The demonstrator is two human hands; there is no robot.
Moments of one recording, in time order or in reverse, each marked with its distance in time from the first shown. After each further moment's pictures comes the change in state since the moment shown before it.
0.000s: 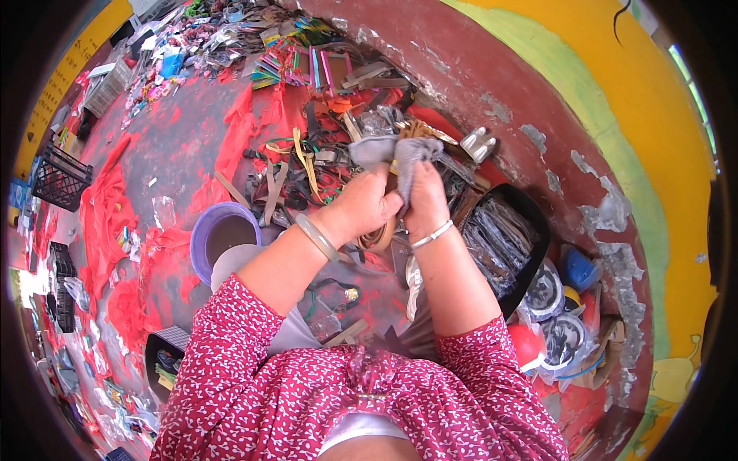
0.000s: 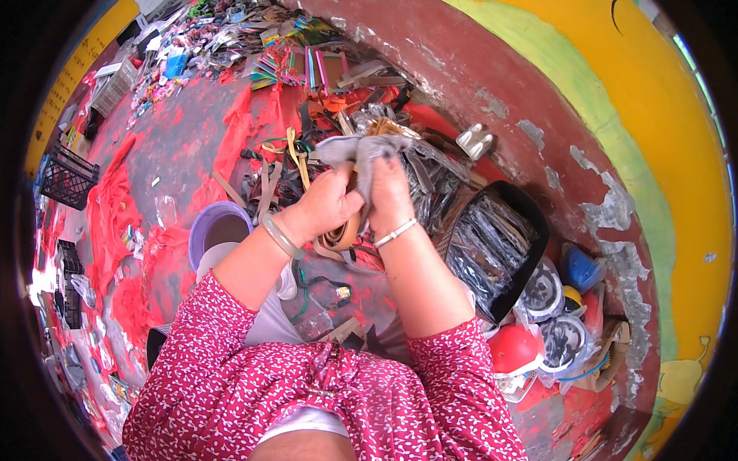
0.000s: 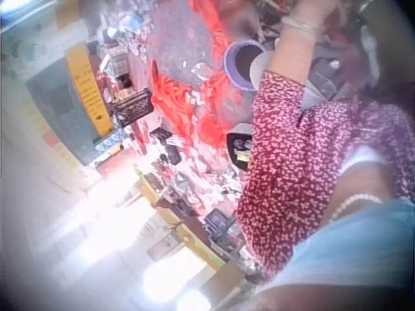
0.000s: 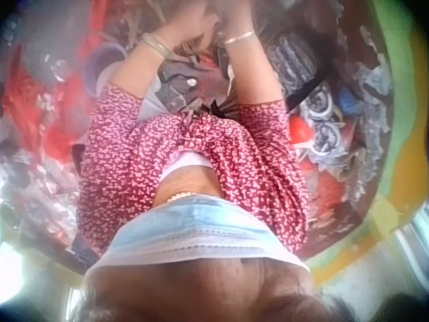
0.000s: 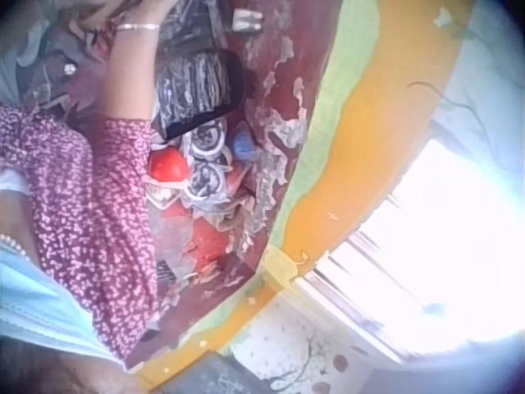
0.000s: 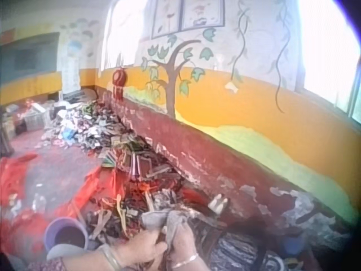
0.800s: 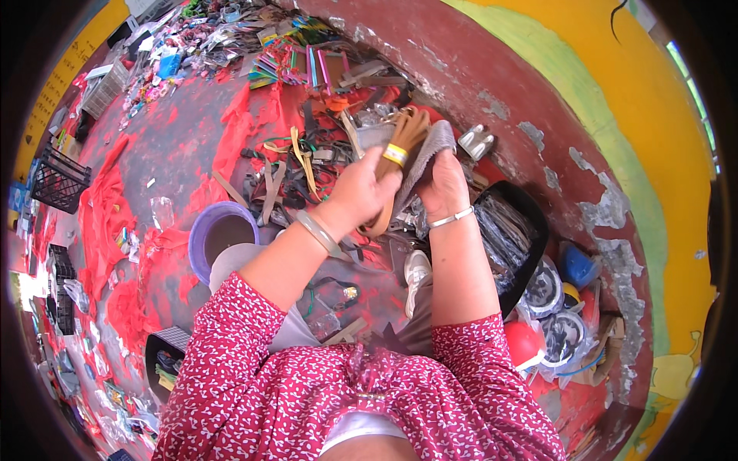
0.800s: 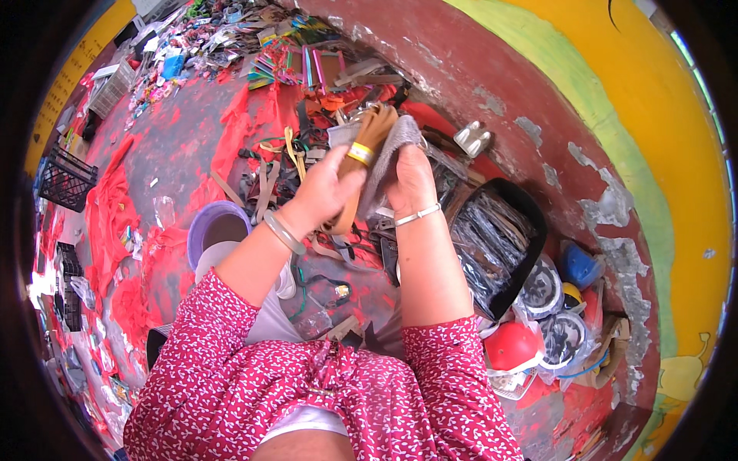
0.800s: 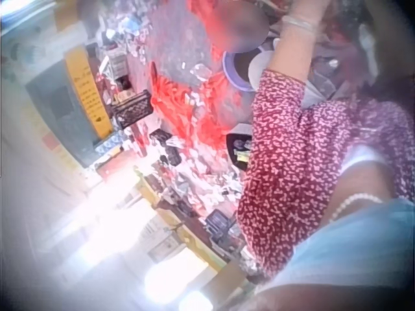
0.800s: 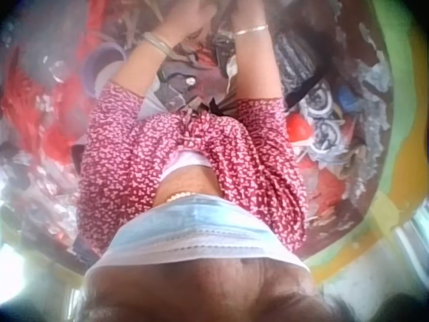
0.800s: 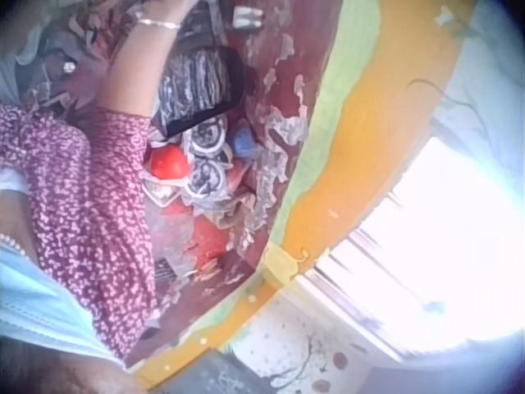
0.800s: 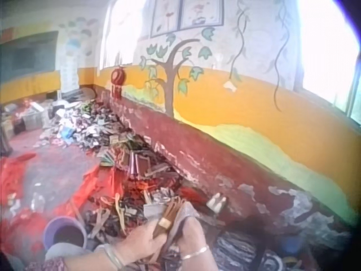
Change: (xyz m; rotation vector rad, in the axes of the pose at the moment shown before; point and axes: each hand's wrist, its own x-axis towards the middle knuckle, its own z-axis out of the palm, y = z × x) left_hand 0.004 0.008 0.001 -0.158 0.135 -0.134; right_hand 0.017 -0.033 -0.008 0.182 -0.076 -0.011
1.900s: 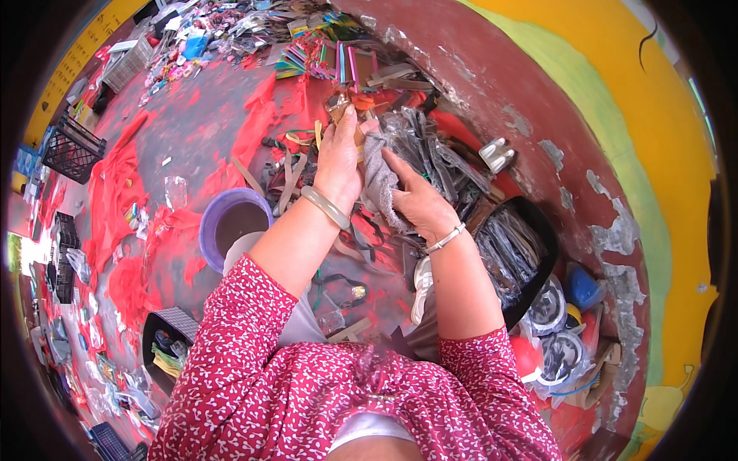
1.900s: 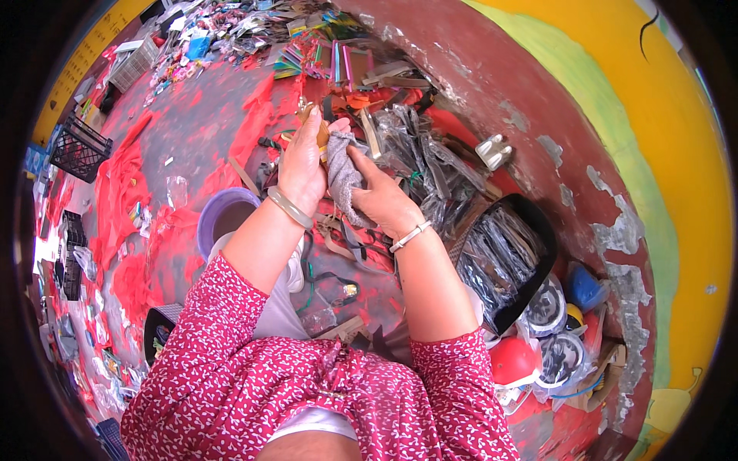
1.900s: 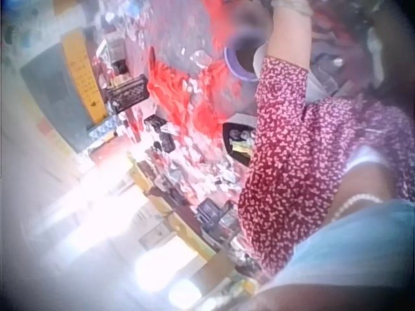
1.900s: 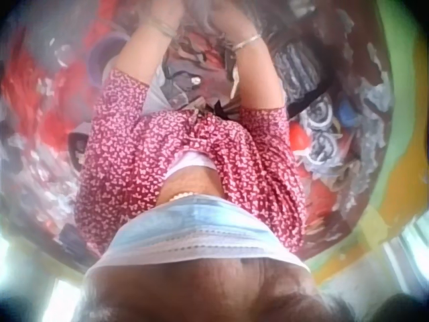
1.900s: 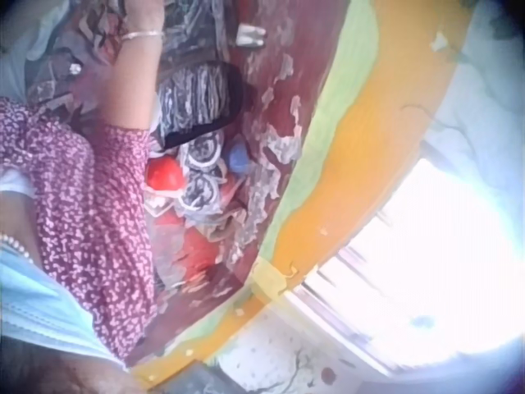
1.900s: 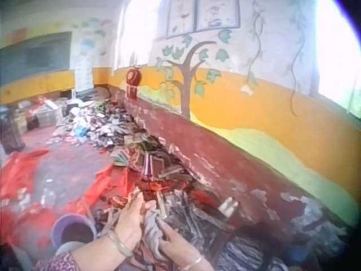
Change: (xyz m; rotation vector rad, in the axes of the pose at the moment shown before) left_hand 0.025 -0.019 -0.038 -1.198 0.544 -0.305; right_hand -0.024 0.041 0.020 -0.885 -0.398 0.191
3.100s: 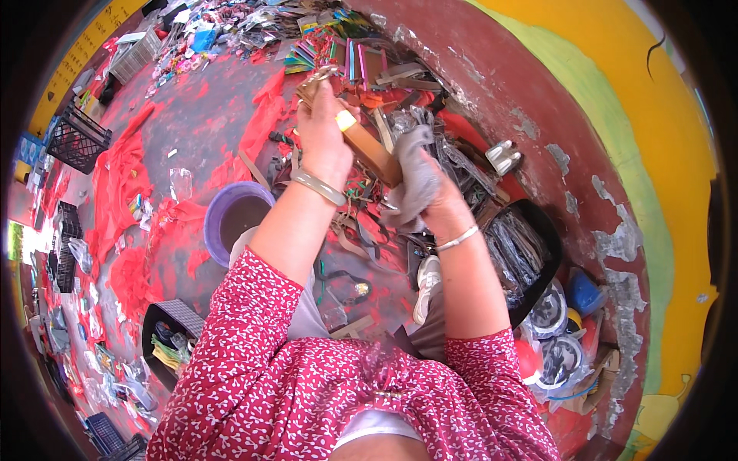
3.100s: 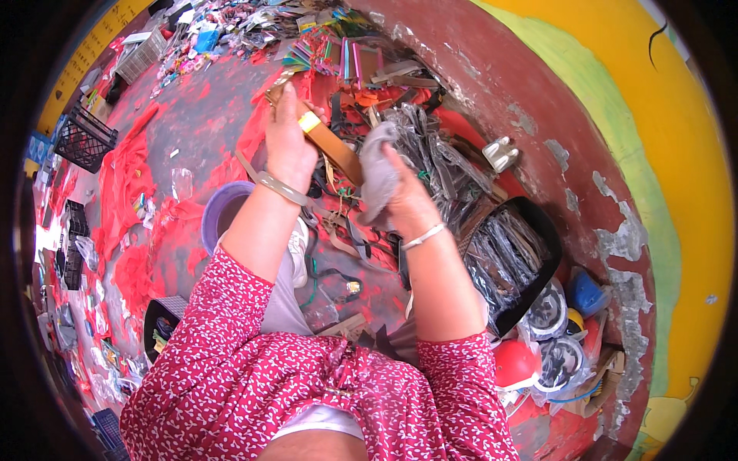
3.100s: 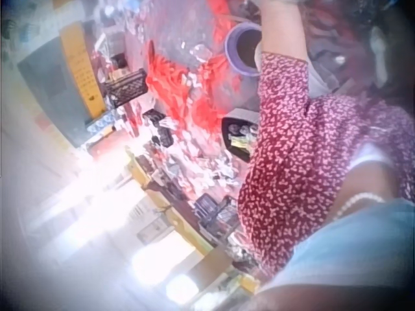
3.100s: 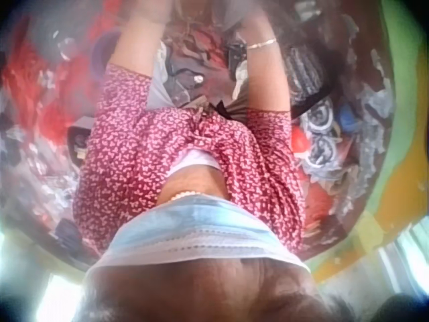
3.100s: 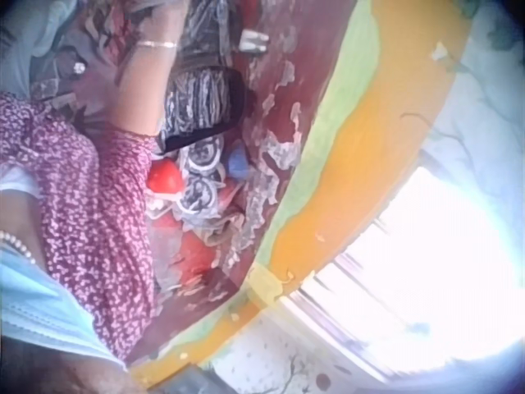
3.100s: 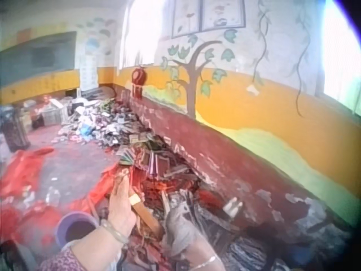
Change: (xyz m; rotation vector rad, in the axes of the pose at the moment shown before) left_hand 0.015 0.037 0.000 0.001 0.107 0.350; right_hand 0.006 0.025 -0.015 0.564 0.099 -0.022
